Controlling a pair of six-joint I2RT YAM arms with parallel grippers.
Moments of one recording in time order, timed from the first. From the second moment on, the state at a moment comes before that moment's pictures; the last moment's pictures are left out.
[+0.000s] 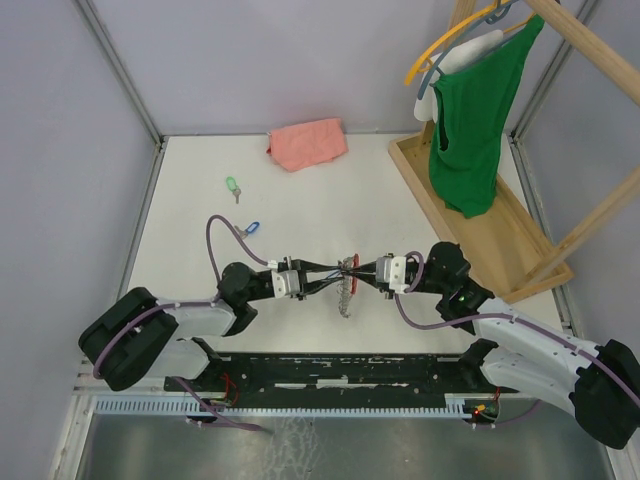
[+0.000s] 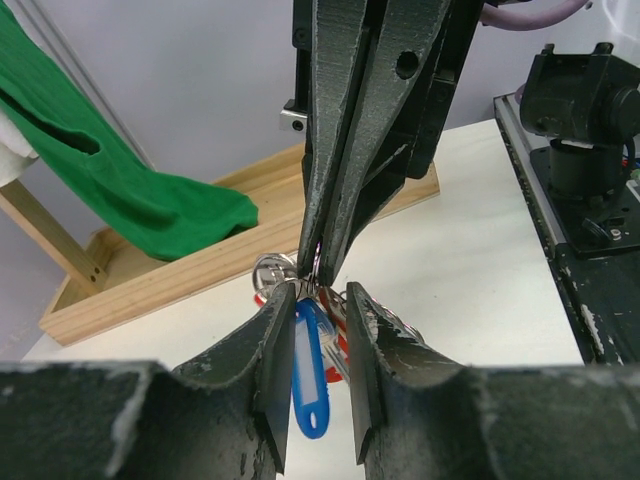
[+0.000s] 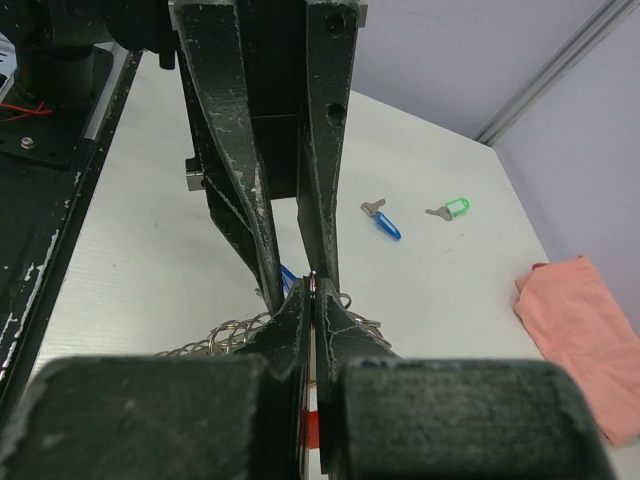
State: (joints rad) left arm -0.74 1.30 0.26 1.35 0.71 0.20; right arm 0.73 0.95 0.44 0.51 -0.74 -0.48
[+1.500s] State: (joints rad) left arm -0.78 1.05 0.49 0.22 0.49 0.43; right arm 0.73 1.13 0.73 -0.12 -0.69 -0.63
